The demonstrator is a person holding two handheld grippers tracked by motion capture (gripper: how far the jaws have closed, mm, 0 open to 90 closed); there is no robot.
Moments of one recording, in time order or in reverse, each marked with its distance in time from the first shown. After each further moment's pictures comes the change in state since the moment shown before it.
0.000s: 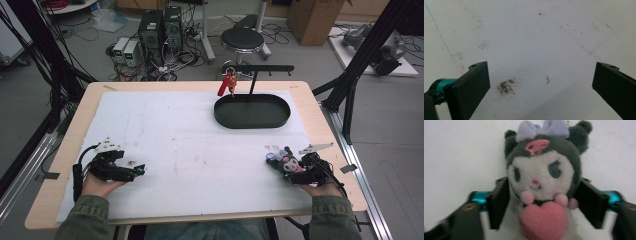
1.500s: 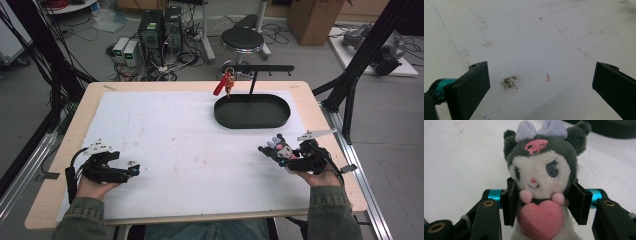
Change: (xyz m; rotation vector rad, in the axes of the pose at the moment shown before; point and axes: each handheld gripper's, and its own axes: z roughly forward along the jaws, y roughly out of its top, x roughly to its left) left arm 0.009 -0.007 -0.012 -0.046 -0.020 -0.032; right arm 0.010 0.043 -0.023 -0.091 0.096 -0.024
